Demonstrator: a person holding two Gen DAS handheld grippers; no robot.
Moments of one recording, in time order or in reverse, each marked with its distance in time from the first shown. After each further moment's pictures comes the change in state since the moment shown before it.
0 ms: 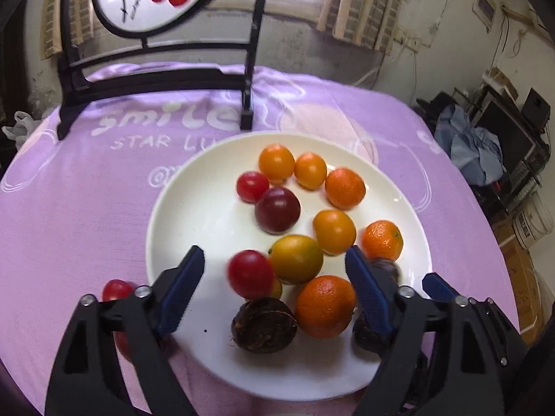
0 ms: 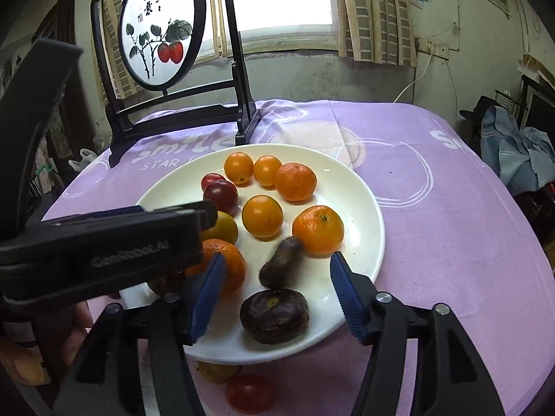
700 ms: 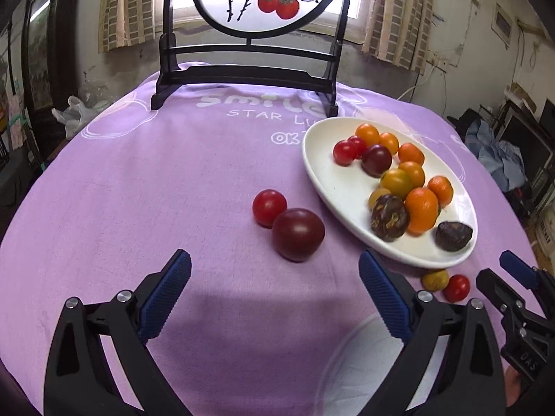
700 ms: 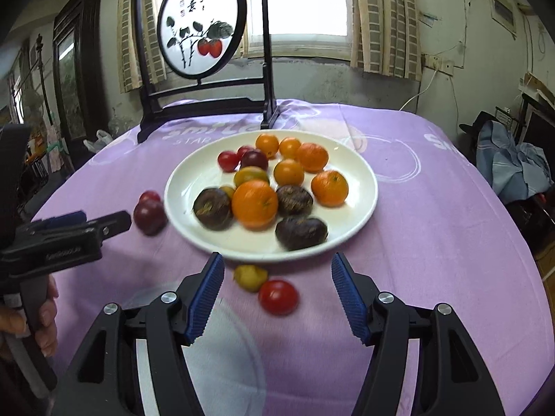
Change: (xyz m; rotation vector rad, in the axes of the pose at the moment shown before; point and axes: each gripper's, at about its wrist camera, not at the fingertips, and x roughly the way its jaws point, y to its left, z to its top) left arm -0.071 0.088 -0.088 -0.027 -0.074 0.146; right arm -0.064 0.026 -0.052 -0.086 -0.004 0.002
